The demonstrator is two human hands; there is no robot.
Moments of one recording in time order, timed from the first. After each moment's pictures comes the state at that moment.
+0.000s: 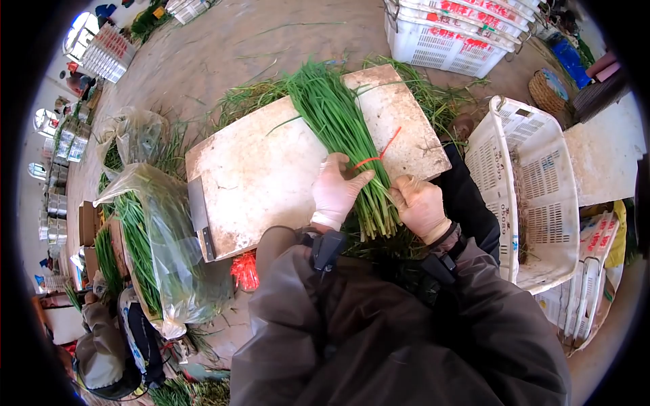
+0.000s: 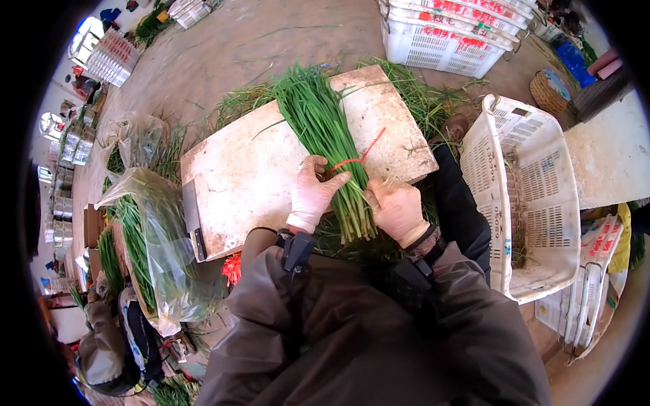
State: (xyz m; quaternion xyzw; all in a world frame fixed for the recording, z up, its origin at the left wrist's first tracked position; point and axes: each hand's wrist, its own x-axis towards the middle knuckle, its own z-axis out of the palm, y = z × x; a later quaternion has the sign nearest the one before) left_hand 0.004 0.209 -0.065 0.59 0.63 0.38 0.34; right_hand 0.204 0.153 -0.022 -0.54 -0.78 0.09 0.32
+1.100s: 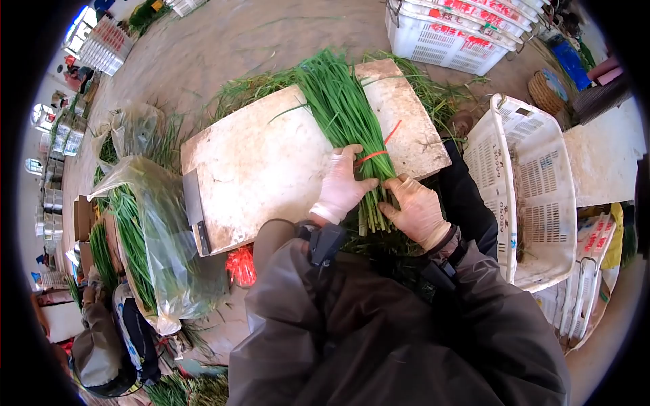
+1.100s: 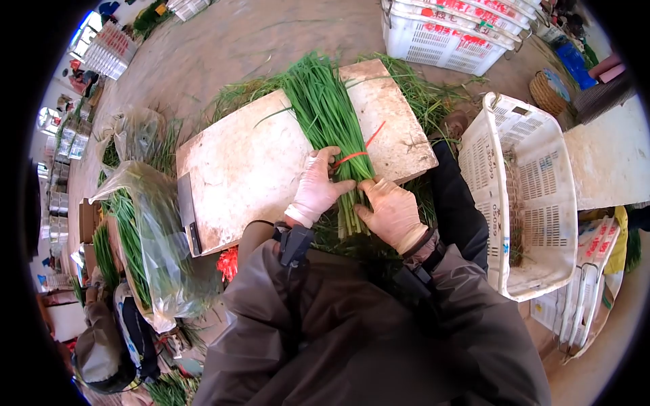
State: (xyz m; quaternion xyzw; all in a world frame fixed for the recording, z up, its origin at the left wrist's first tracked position) left_hand 0.005 0.208 -0.057 0.69 0.54 0.33 0.35; right_hand 0.193 0.138 -0.013 -0.55 -0.80 0.10 0.22
